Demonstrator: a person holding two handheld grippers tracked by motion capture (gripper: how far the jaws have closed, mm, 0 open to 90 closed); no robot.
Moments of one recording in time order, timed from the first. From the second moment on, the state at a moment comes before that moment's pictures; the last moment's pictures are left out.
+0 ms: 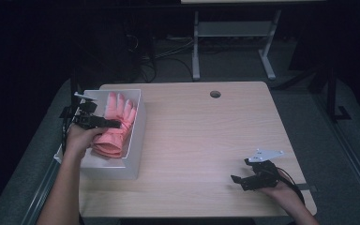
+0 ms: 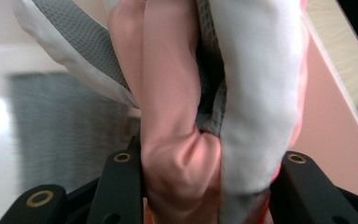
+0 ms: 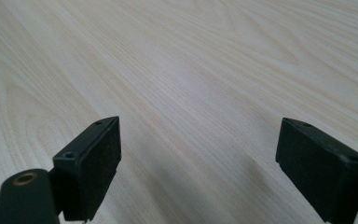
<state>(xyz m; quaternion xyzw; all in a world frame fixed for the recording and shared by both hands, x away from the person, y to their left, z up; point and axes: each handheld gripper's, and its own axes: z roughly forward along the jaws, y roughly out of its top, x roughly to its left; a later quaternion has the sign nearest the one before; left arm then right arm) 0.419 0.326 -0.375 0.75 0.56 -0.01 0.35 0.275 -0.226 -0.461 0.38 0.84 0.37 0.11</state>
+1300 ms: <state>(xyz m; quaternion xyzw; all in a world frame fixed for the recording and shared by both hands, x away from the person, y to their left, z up) 0.404 0.316 -0.319 0.77 0.51 0.06 0.38 0.275 -0.224 -0.460 0.37 0.84 0.37 0.11</state>
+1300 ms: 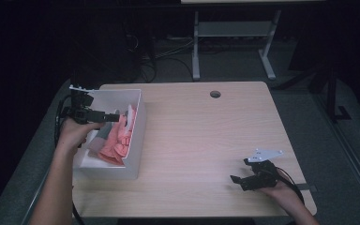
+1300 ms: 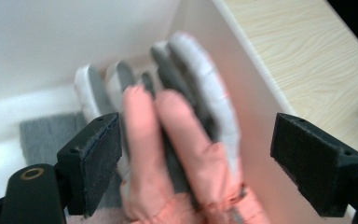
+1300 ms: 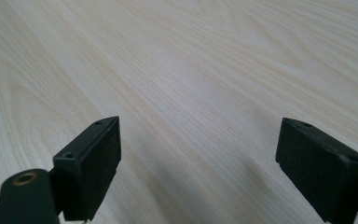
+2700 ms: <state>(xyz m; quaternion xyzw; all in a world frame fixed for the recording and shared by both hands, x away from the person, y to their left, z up) 0.325 0.113 -0.366 0.86 0.30 0.08 0.40 0.274 -0.220 -0.461 0.35 0.85 0.37 0.11</state>
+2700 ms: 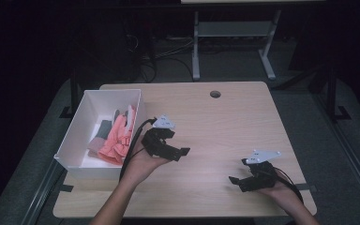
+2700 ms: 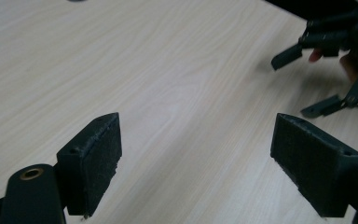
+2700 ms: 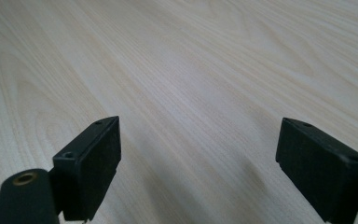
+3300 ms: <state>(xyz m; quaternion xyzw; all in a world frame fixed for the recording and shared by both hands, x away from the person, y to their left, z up) 0.314 0.110 -0.436 0.88 0.29 0.07 0.38 0.273 -0.218 -0.463 0.34 0.85 0.37 0.11</state>
